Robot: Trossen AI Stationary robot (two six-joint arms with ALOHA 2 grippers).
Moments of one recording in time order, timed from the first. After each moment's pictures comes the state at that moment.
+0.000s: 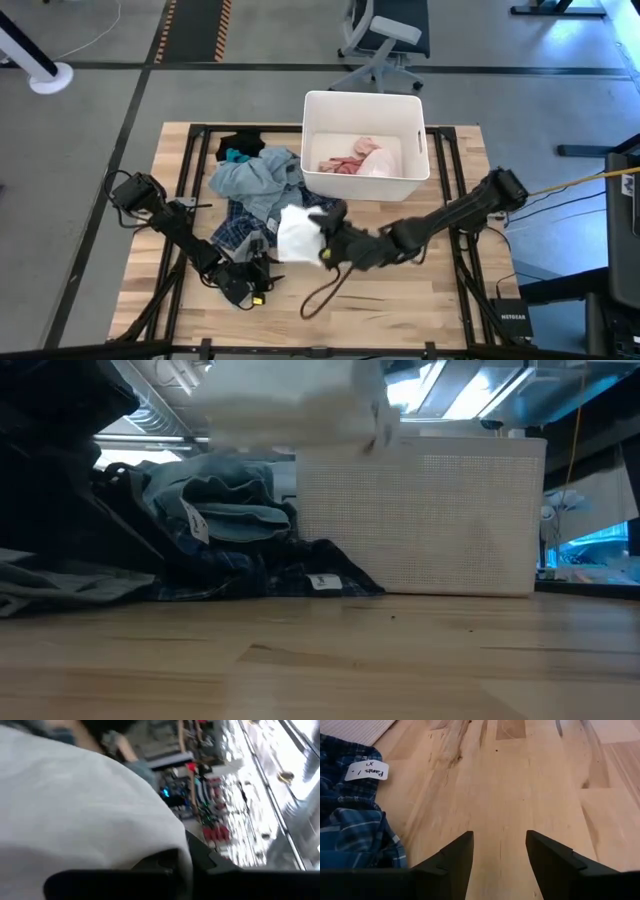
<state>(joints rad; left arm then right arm) -0.73 1.70 0.59 0.36 -0.77 -0.43 0.43 1.69 1.37 -0.08 0.91 -0.95</state>
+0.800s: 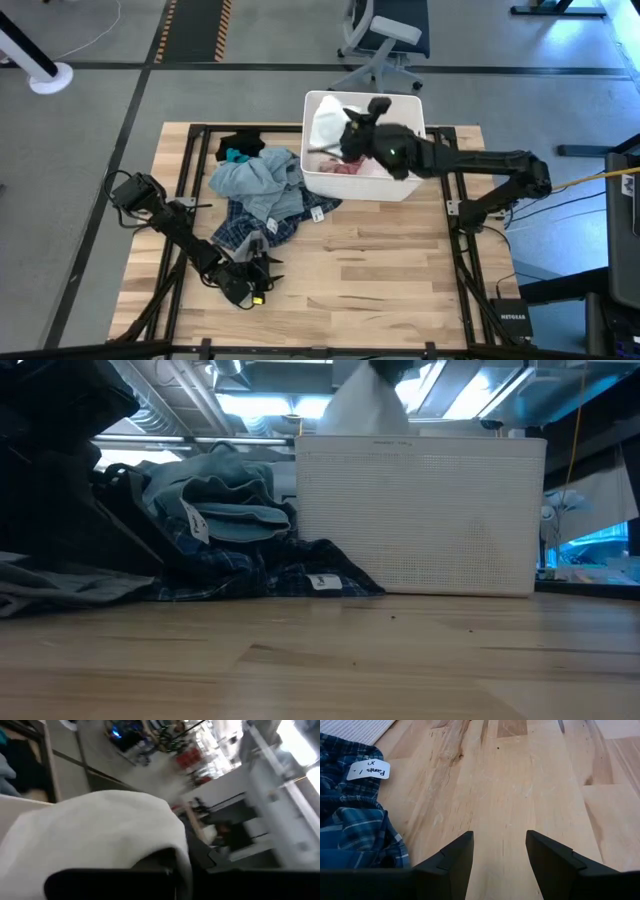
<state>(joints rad) -0.73 1.70 0.58 0.34 -0.77 -0.43 -0.11 1.44 1.35 -0.11 0.80 -0.85</state>
